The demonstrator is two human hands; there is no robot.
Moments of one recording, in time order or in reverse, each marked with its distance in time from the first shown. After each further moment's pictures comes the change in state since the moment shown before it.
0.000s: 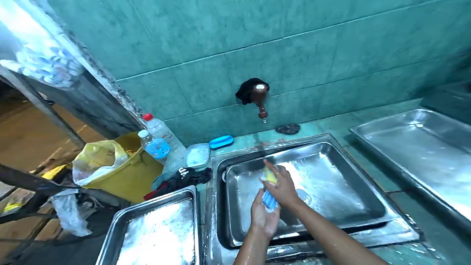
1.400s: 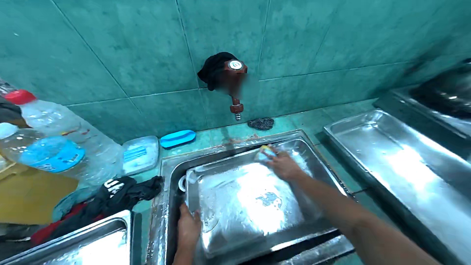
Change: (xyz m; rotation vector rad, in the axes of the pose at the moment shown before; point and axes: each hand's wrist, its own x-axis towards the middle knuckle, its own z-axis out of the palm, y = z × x) left_hand 0.132 0.057 -0.148 1.655 0.453 0.364; right_hand 0.096 0.182 -0.086 -0.901 -0.313 -0.435
